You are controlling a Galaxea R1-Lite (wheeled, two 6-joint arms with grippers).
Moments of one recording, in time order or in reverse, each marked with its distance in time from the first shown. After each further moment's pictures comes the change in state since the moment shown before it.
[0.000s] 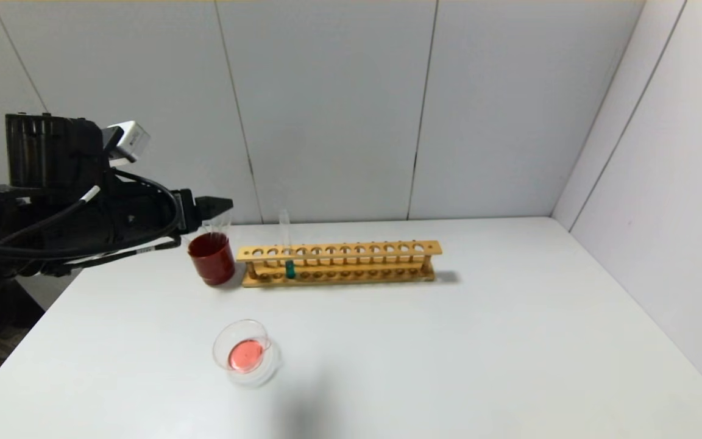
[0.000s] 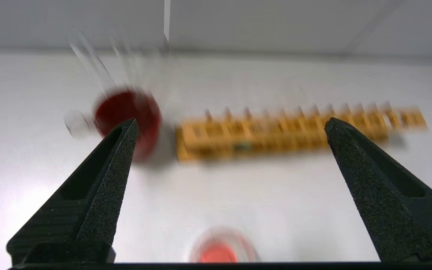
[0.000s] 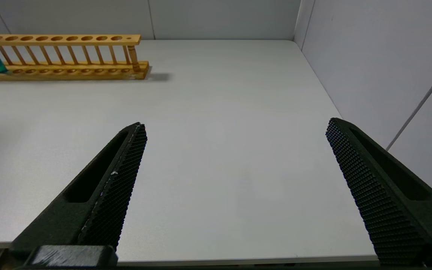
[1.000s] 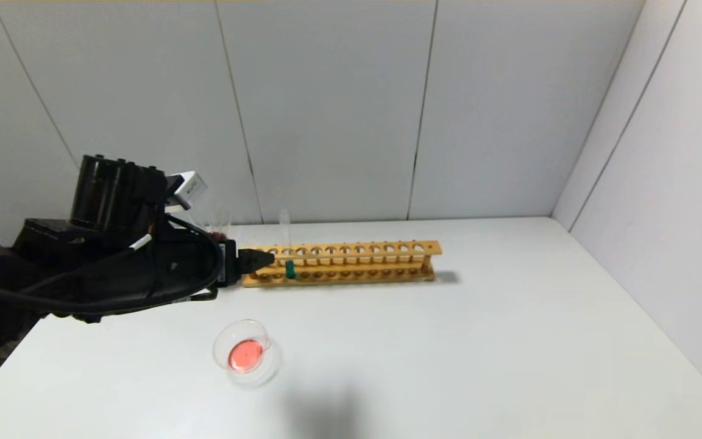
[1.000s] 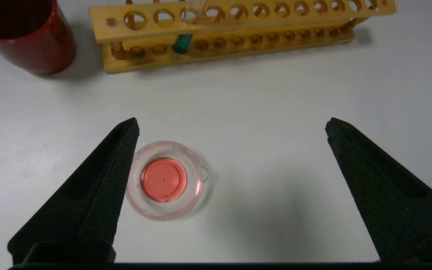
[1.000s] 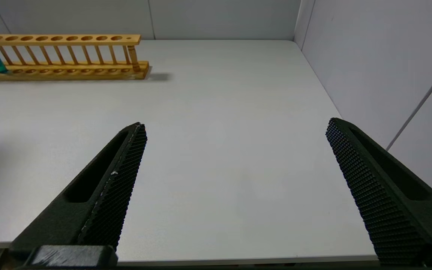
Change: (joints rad) left arm -0.165 0.032 0.065 0.080 -0.007 -0.071; right arm 0.000 0.000 0.000 0.000 0.000 0.000
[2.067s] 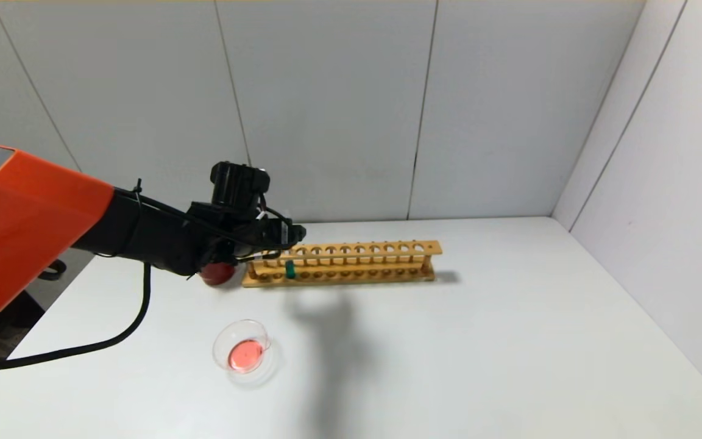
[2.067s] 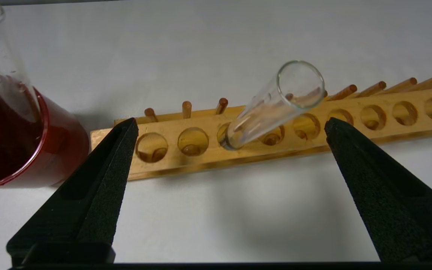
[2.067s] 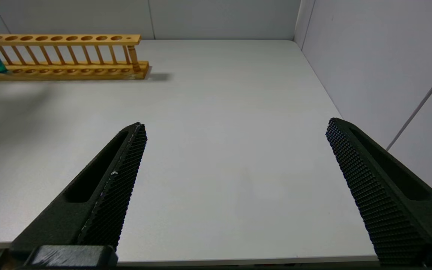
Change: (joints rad) left arm -0.001 0.497 -0.405 -0.115 0.188 0.064; right arm 0.000 0.000 0.000 0.000 0.000 0.000
